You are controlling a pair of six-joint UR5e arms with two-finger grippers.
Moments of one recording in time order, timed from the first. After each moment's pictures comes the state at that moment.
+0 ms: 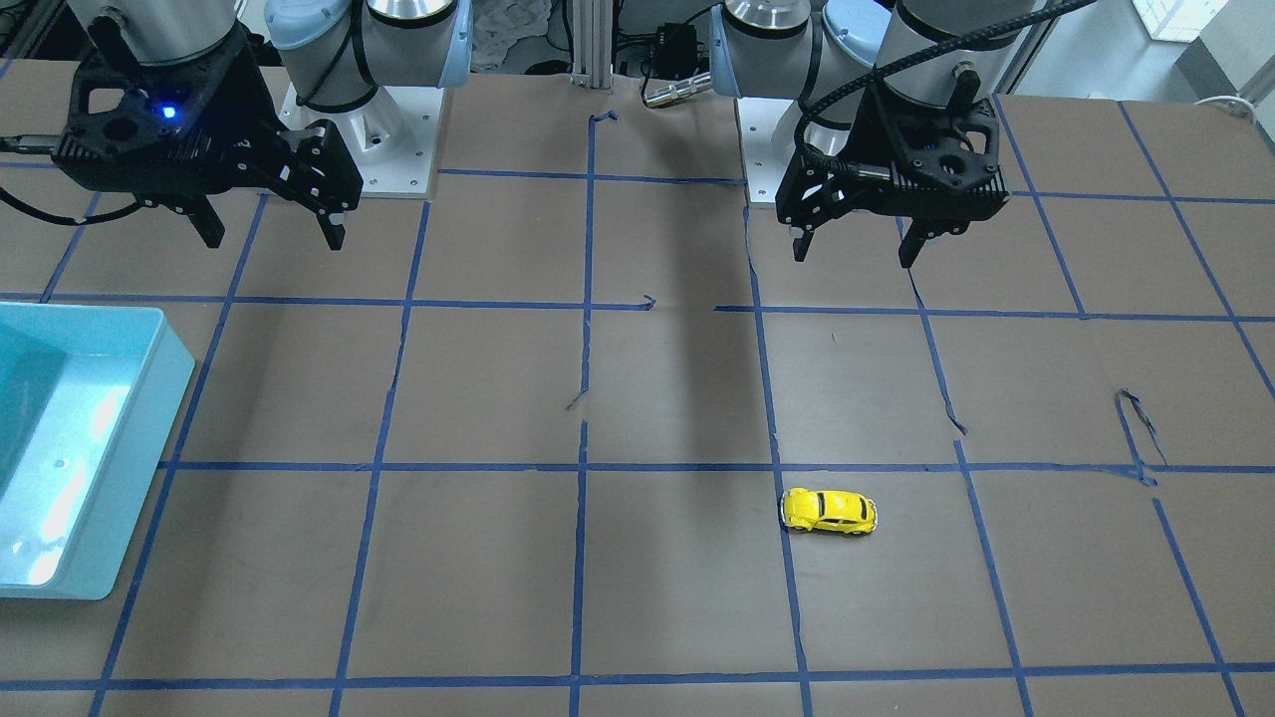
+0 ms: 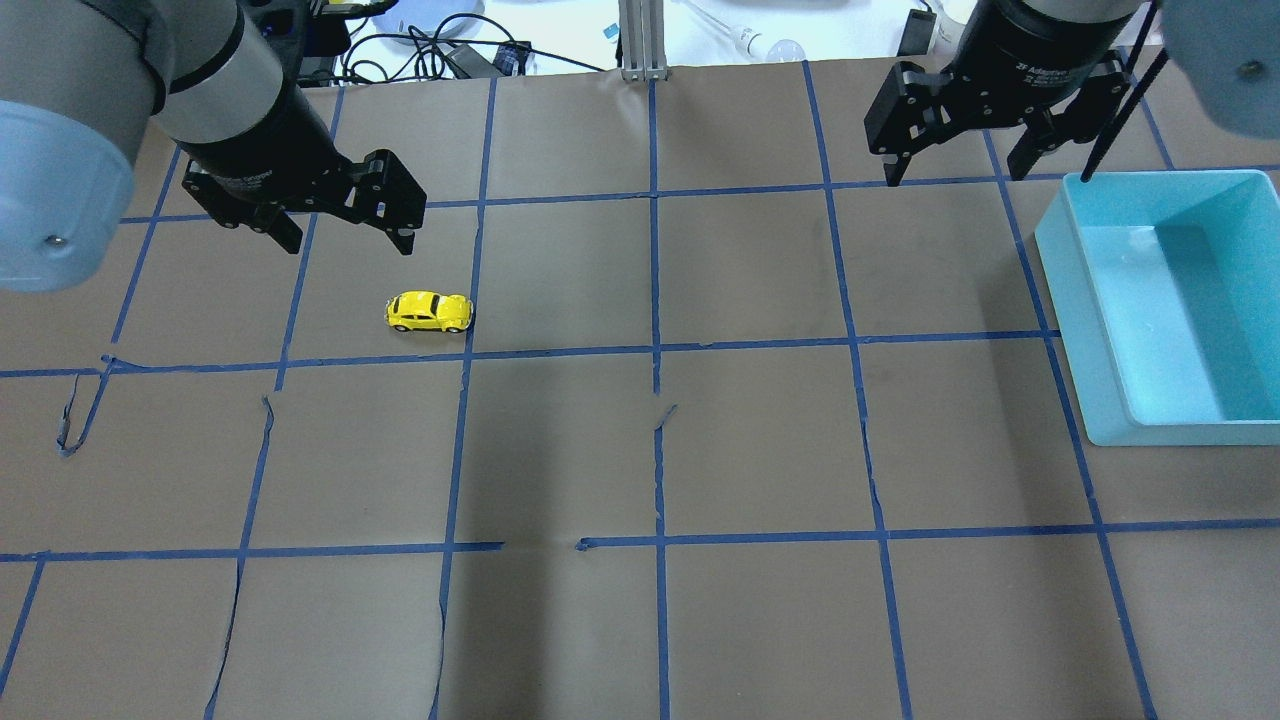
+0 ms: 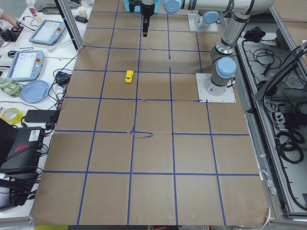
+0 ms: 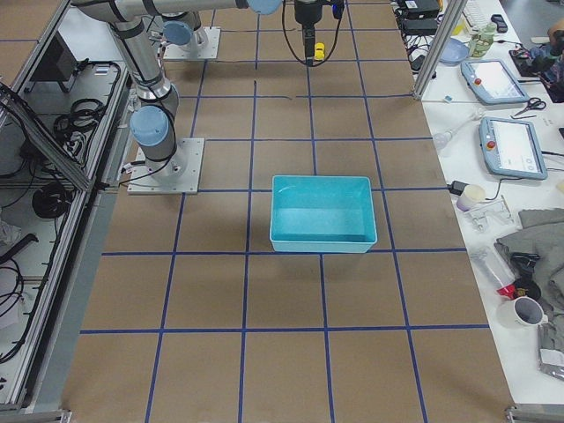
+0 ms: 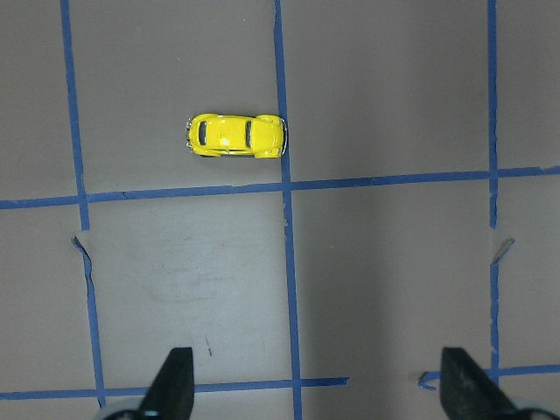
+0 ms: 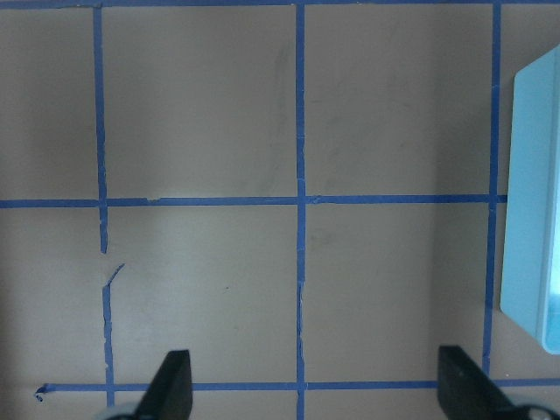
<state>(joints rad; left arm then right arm) -1.60 -1.53 -1.61 -1.48 1.58 0.03 1.58 -1.56 1.46 -1.55 -1.57 0.01</state>
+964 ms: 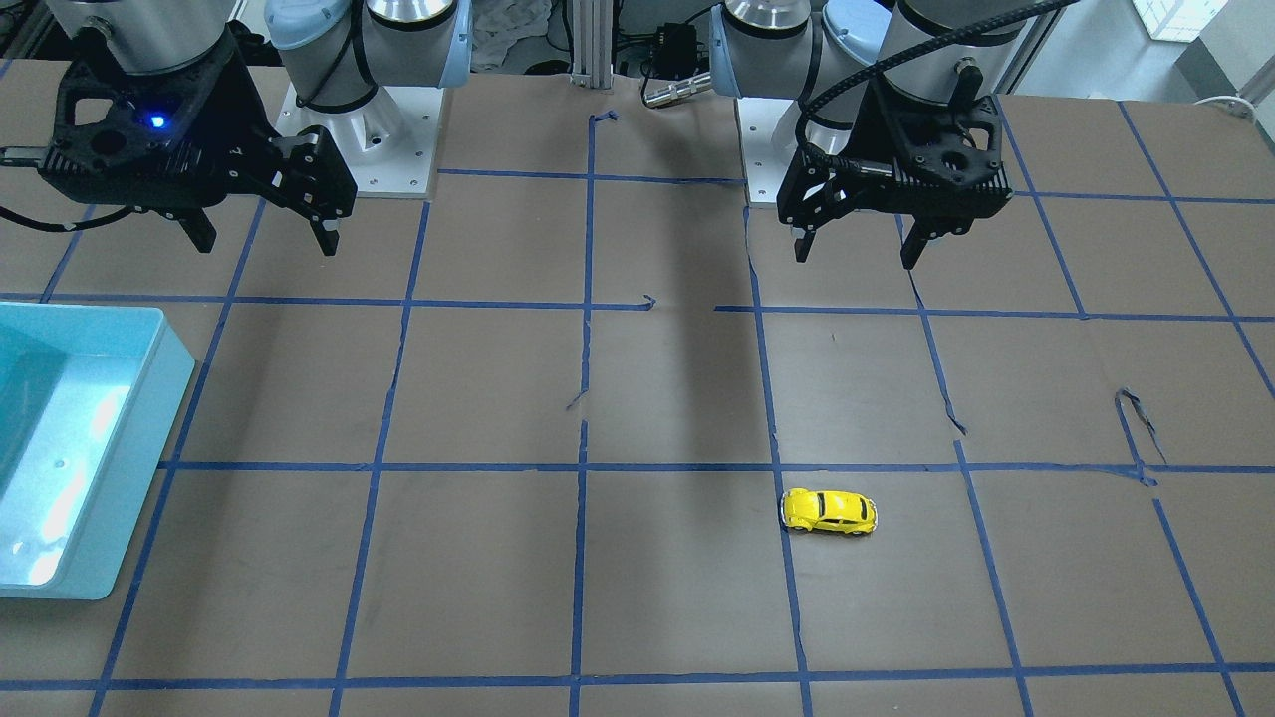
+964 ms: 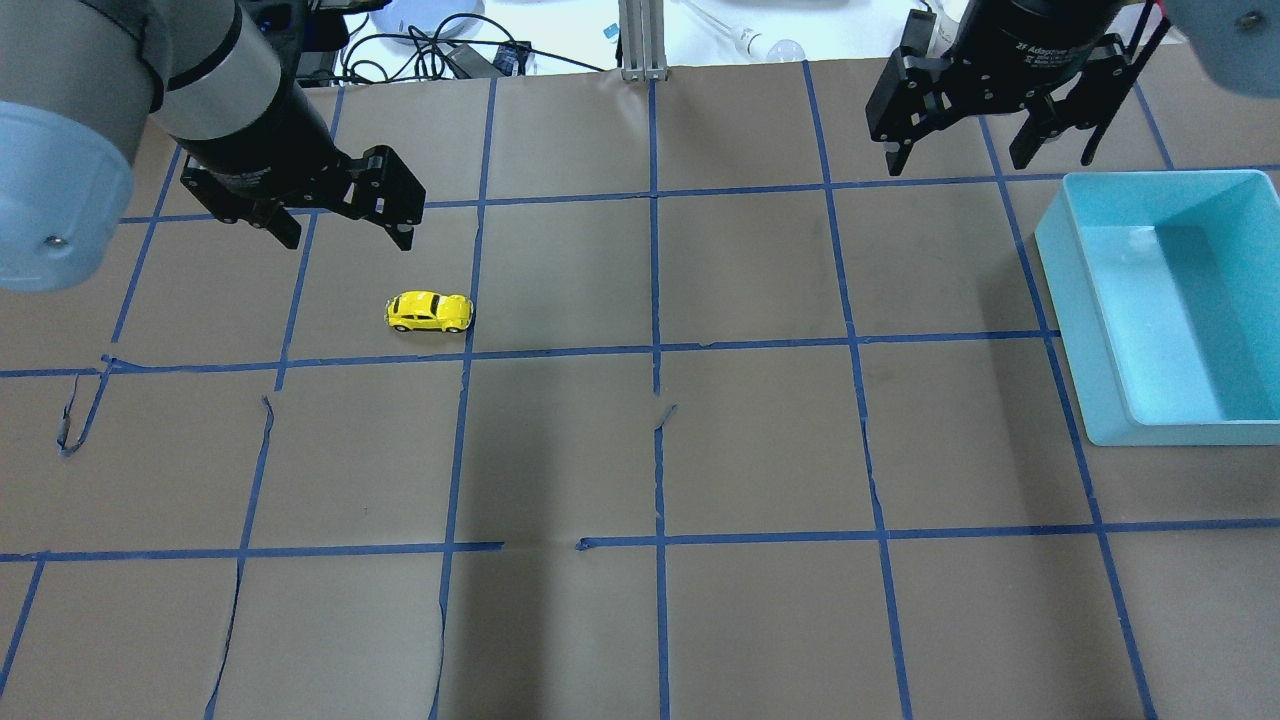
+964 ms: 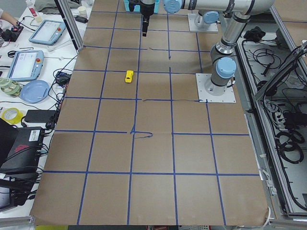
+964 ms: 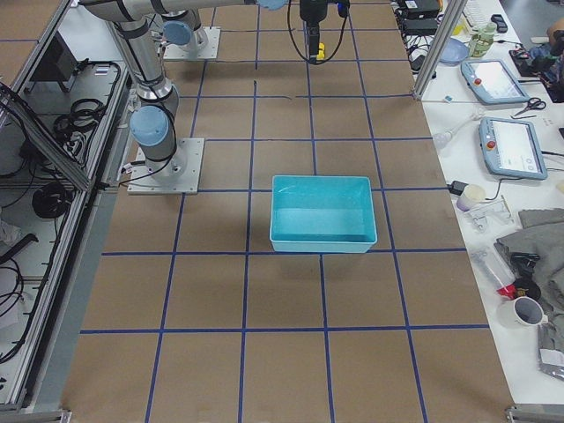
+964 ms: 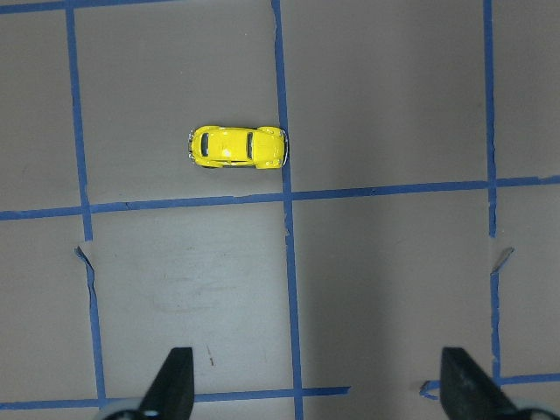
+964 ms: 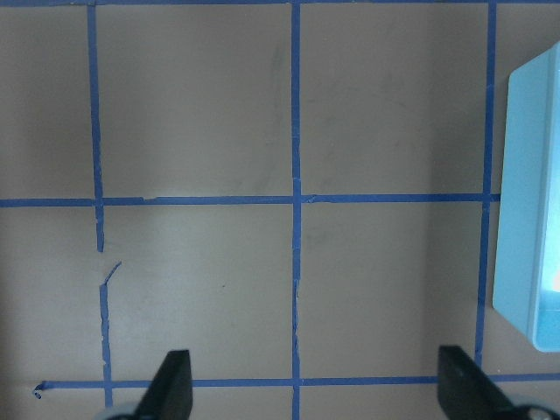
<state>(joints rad) -1.60 -1.53 -1.61 -1.48 1.58 0.03 1.58 -1.54 1.44 -1.53 -1.58 0.01</state>
